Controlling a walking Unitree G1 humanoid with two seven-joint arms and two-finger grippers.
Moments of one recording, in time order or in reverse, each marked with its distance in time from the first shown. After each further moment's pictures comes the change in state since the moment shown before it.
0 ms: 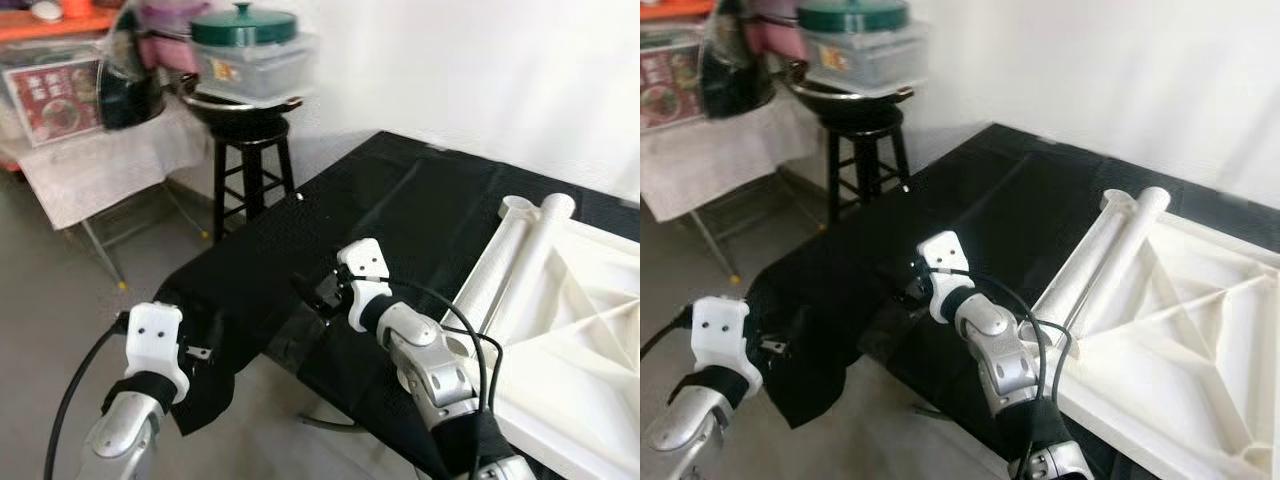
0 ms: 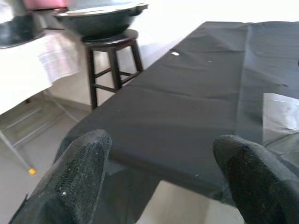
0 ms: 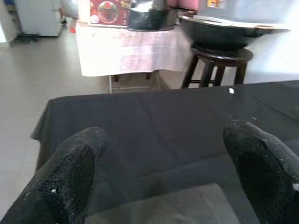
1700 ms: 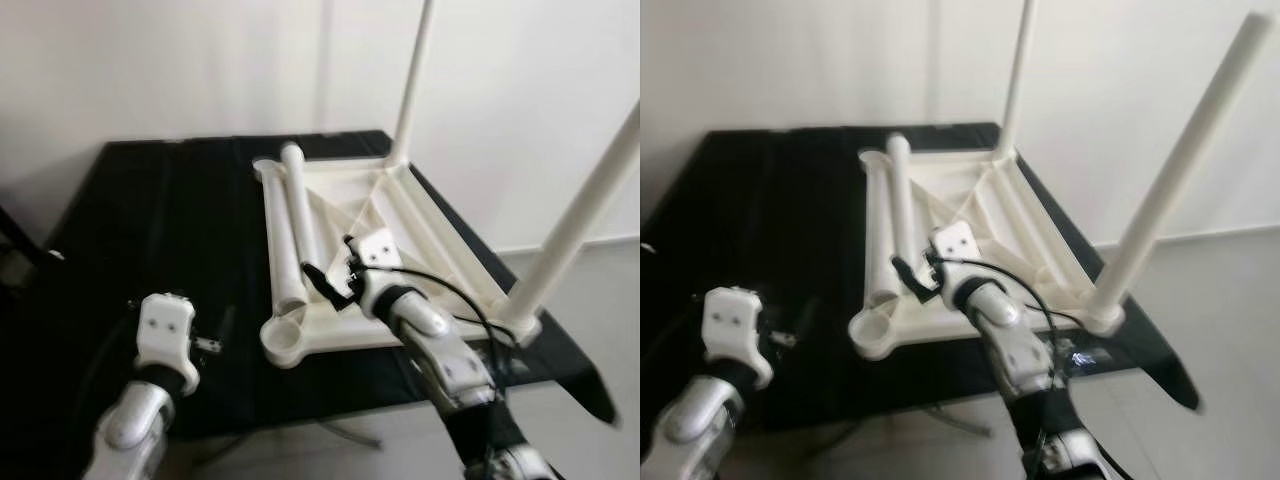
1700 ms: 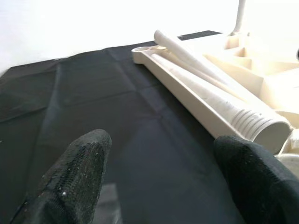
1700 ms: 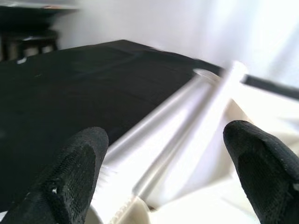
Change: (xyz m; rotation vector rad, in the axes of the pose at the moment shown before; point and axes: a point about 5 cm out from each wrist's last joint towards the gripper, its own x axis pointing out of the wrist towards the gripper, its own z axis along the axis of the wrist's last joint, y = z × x) left arm 0.003 -0.003 0.003 0.048 -0.017 -0.026; right arm -0.001 -0.008 0.005 -0.163 -0.001 0.023
